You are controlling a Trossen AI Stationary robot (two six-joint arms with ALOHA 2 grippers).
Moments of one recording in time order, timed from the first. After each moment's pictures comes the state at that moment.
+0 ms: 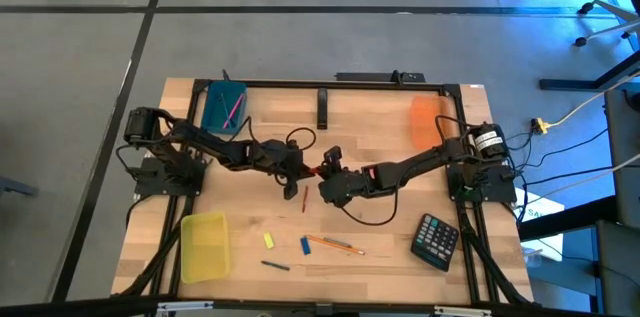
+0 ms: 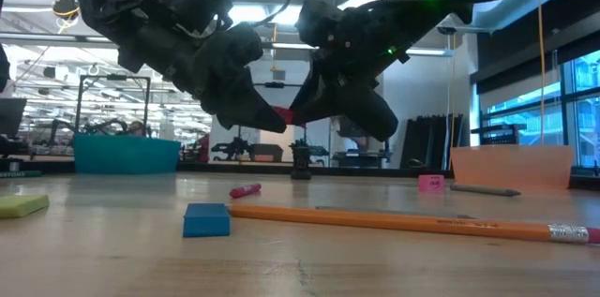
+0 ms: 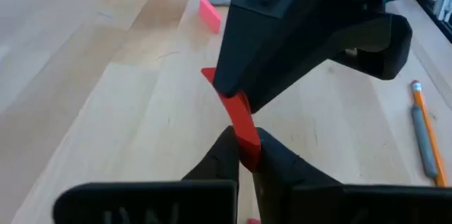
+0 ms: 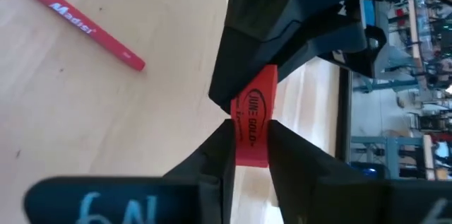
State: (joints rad) left arm 0.05 1.61 0.58 0.54 0.04 -0.20; right arm 0.20 1.87 1.08 0.06 0.57 -0.62
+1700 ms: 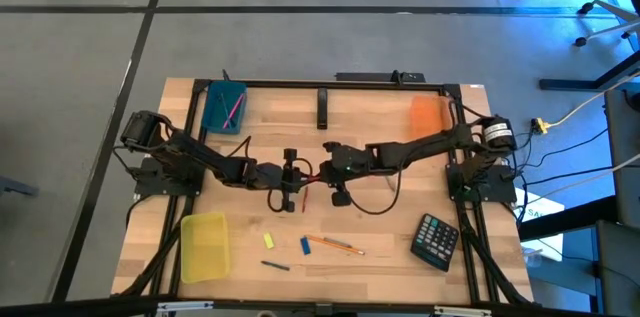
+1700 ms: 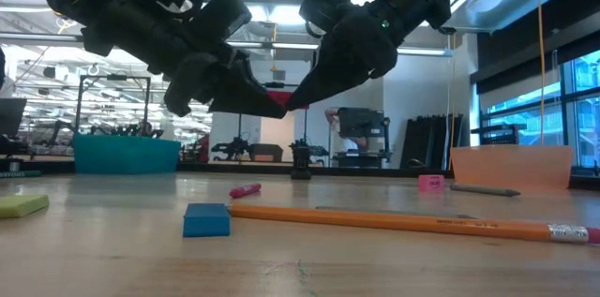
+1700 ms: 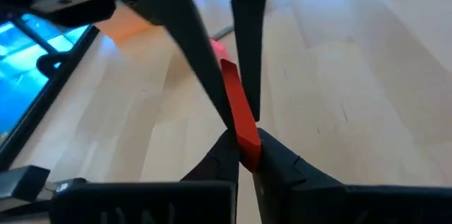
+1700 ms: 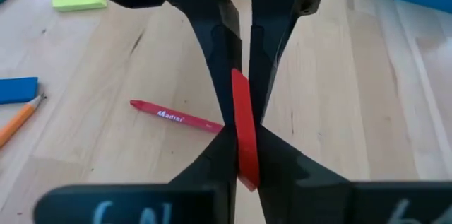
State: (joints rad) left arm -0.17 1.61 0.57 0.58 -0.35 0.22; right arm 0.05 1.78 1.07 0.00 0.03 -0.16
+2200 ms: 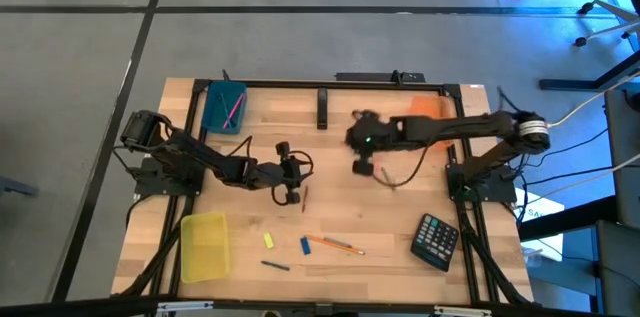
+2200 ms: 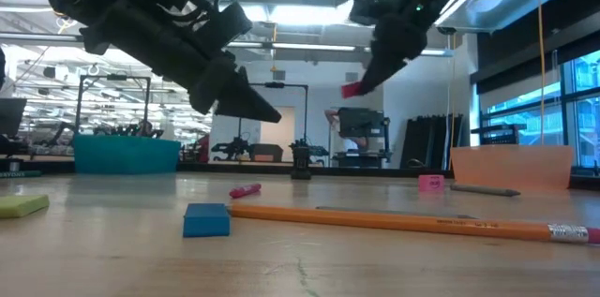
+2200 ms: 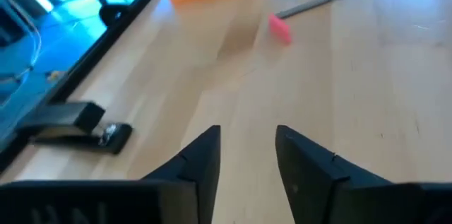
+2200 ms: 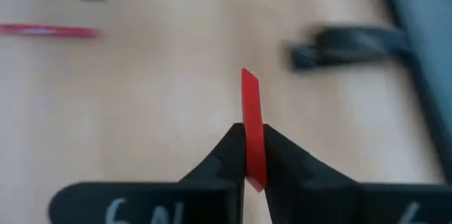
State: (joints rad) left arm -0.15 1.61 0.58 0.54 -0.53 0.02; right arm -0.11 1.50 1.07 -0.51 0.26 -0.04
